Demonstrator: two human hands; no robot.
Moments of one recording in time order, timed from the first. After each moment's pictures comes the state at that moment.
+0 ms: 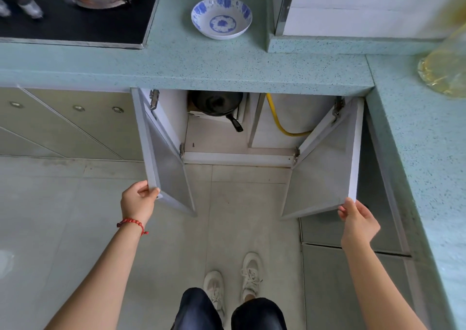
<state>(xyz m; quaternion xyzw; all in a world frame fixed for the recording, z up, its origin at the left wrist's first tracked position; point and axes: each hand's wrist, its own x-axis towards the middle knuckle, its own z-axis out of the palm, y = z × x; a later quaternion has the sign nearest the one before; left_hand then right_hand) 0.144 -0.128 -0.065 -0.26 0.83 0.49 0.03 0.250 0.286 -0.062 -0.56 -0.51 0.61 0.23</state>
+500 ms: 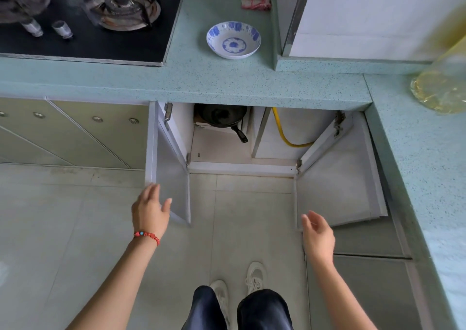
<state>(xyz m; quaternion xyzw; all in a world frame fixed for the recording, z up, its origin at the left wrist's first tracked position) 0.164 -0.145 -0.035 -0.06 0.97 0.24 0.02 0.267 0.182 -0.039 -0.45 -0.75 0.47 0.02</state>
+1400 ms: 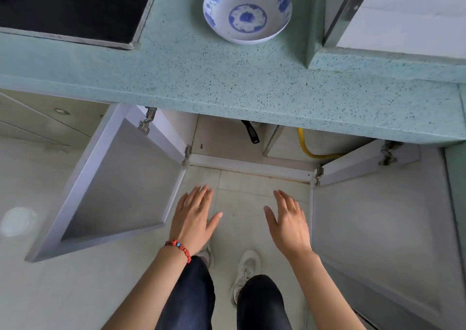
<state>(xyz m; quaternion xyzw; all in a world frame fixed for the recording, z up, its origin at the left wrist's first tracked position) 0.054 -0.021 -0.122 0.11 0.97 0.13 0.17 0.076 0.195 -0.123 -0.09 -0.95 0.26 -0.15</state>
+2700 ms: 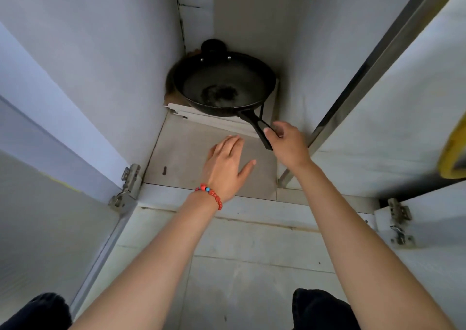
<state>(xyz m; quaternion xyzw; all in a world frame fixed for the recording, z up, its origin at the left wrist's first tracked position) -0.198 0.062 -0.531 0.18 0.95 0.25 -0.04 -0.238 0.219 -0.519 -0.12 -0.90 0.42 0.00</state>
